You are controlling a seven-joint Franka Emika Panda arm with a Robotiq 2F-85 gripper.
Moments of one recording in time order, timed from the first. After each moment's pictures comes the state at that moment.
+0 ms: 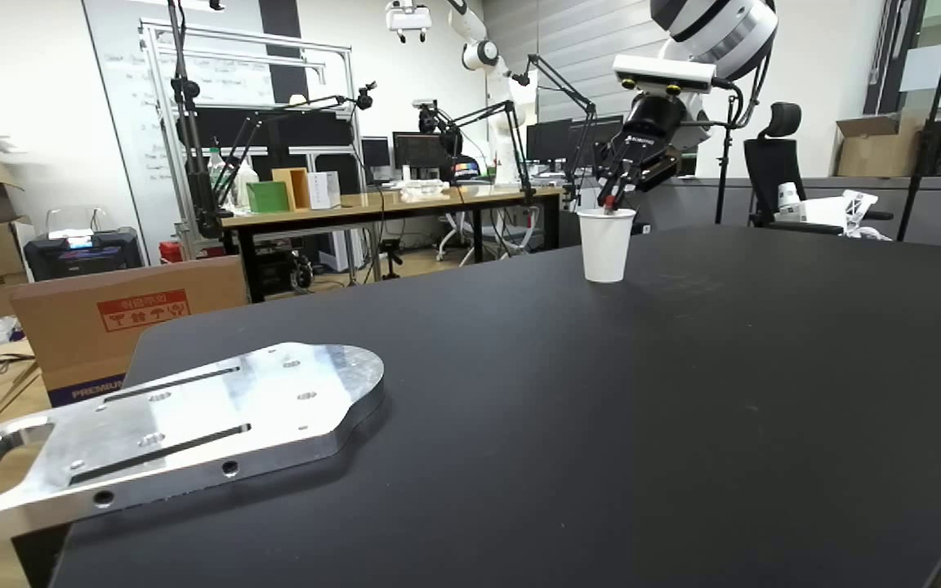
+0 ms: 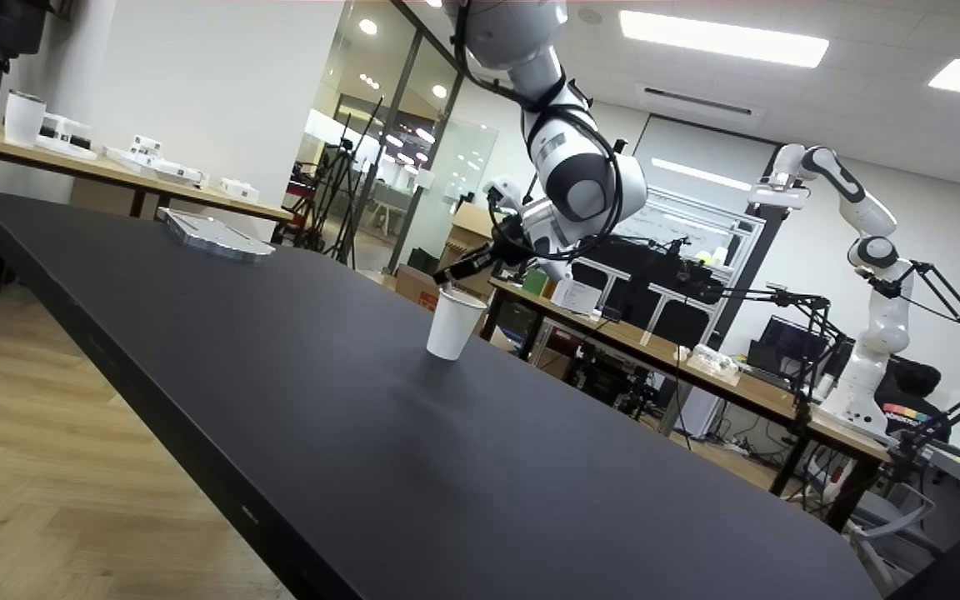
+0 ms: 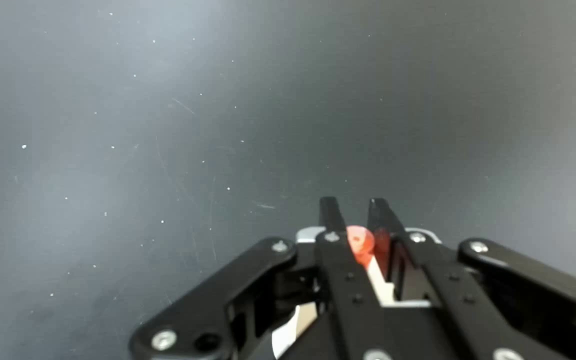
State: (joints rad) arm -0.20 1.19 0.06 -0.73 0.67 1.63 0.76
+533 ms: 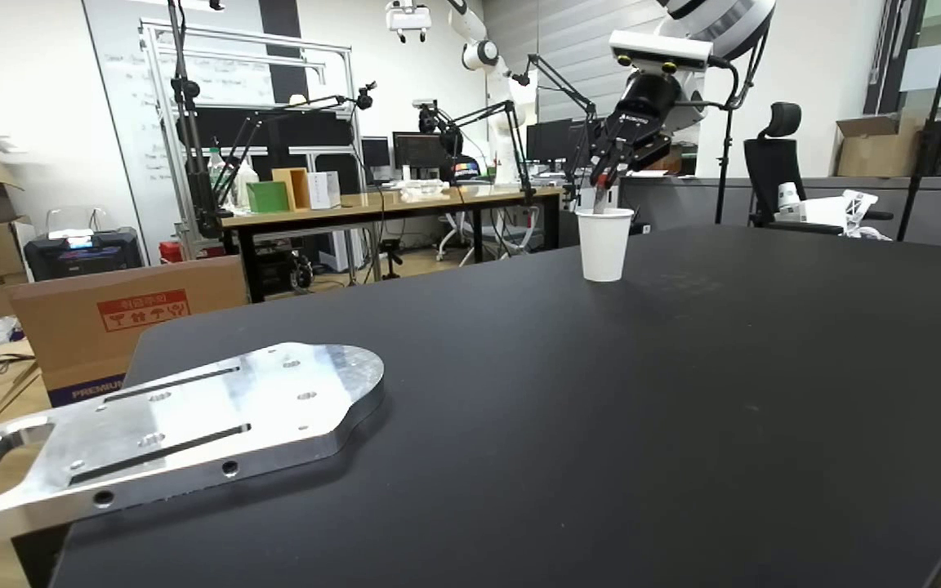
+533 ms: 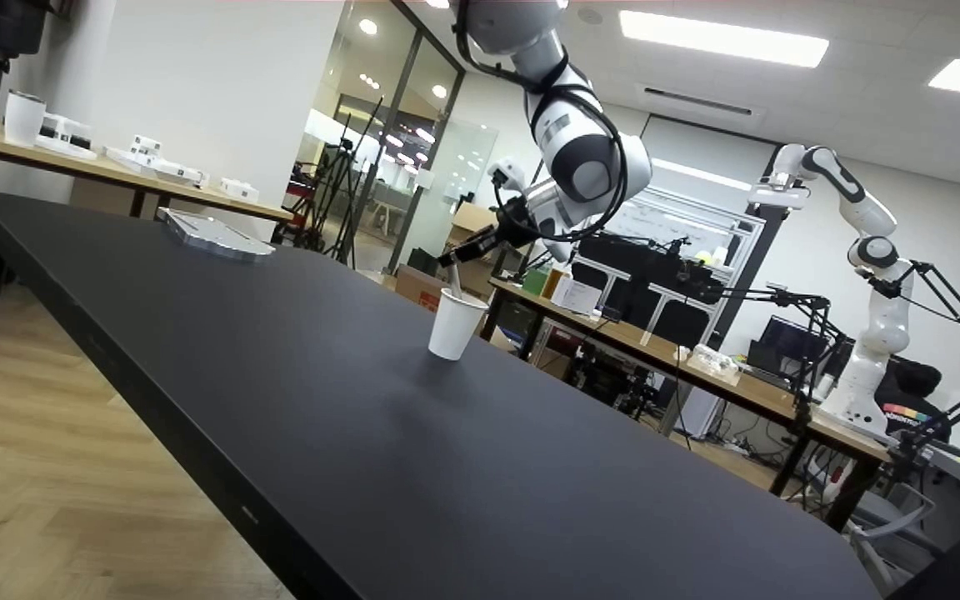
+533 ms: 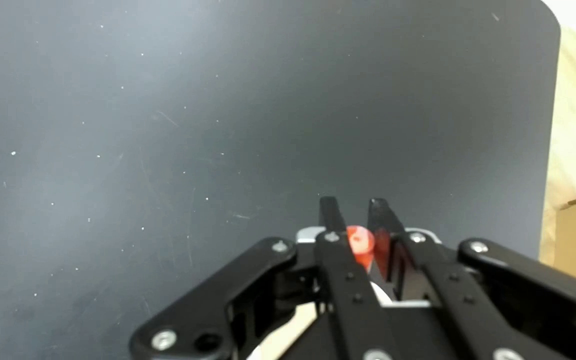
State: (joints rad) arm -0.20 1.18 0.06 -0.67 0.67 1.60 0.76
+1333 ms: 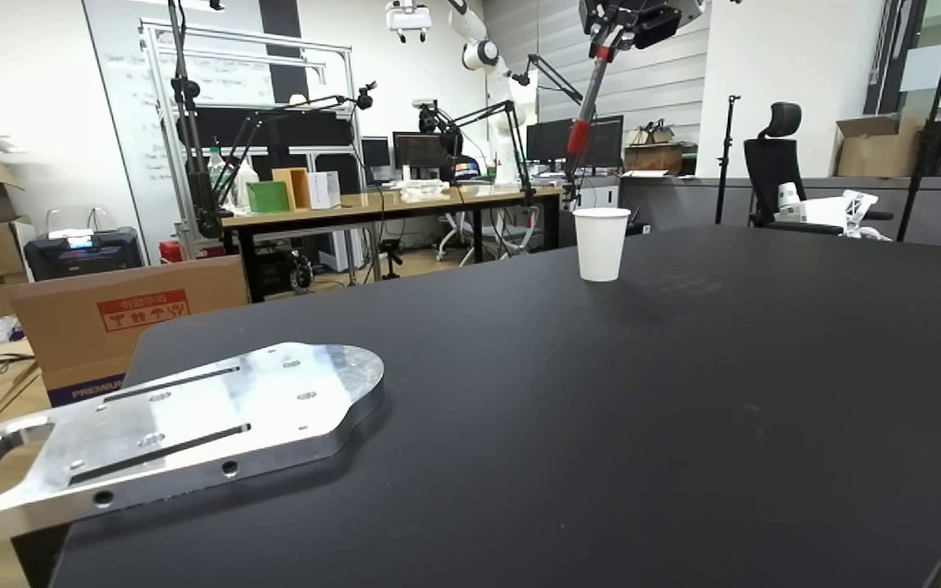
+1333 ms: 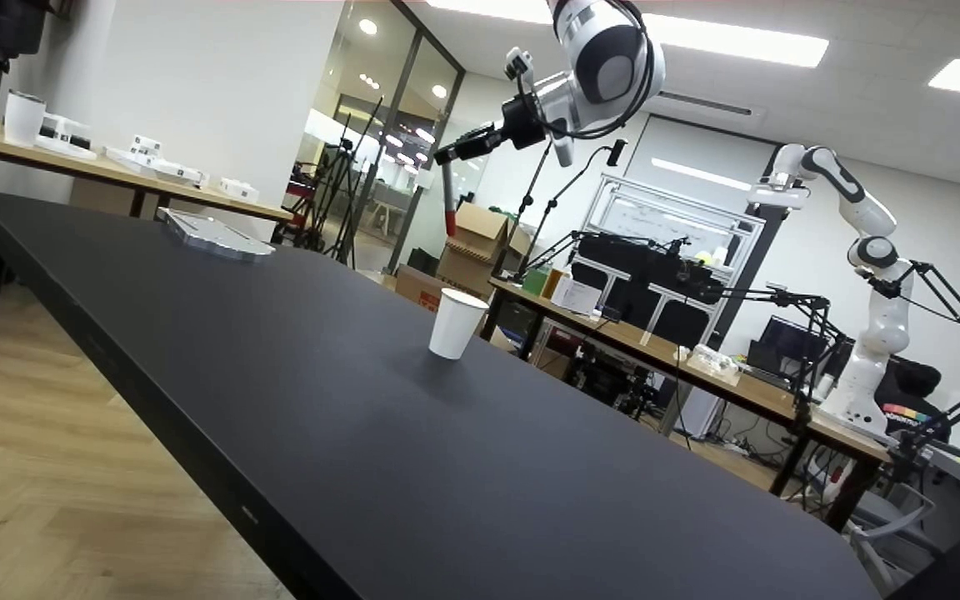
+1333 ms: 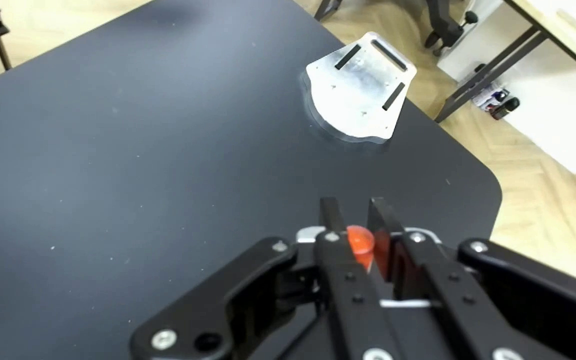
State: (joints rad) arm -0.19 1.02 0.12 -0.63 0.70 1.34 0.75
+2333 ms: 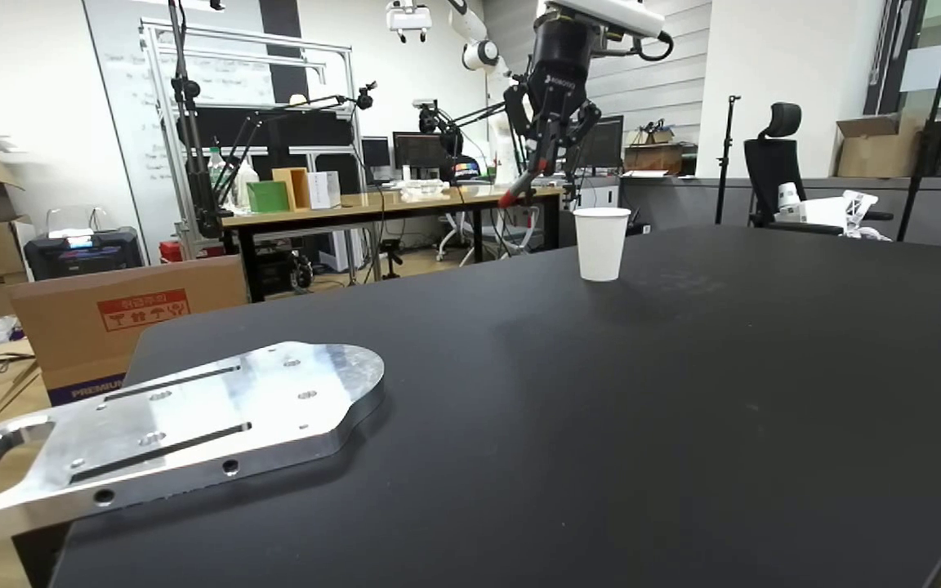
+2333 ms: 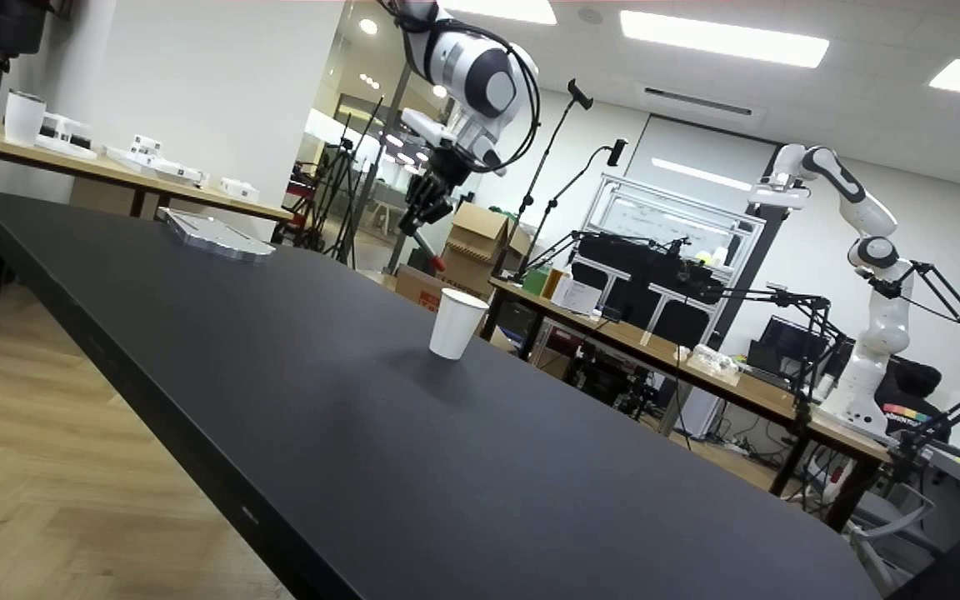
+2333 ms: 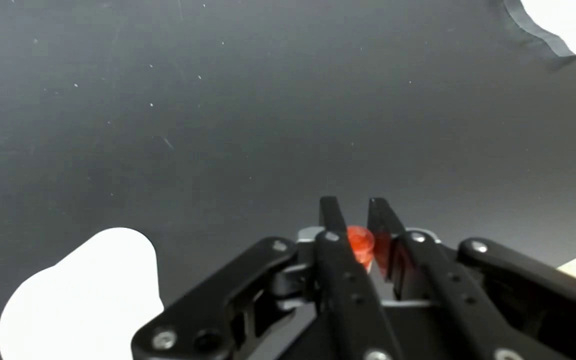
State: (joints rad) arm 0.11 0.97 0.01 -0.89 0.29 1.86 0.34
